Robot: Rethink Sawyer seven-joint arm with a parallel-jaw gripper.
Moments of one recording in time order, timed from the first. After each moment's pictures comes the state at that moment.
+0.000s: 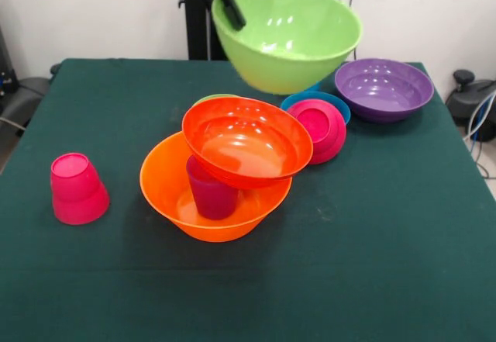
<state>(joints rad) -0.78 -0.70 0.59 1.52 -0.14 1.20 1.83</state>
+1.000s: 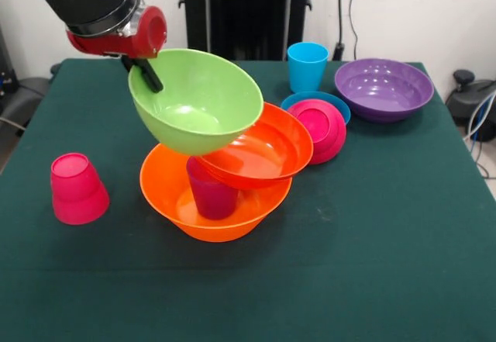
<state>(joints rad) -0.75 -0.58 0.42 1.39 -0.18 1.15 1.83</state>
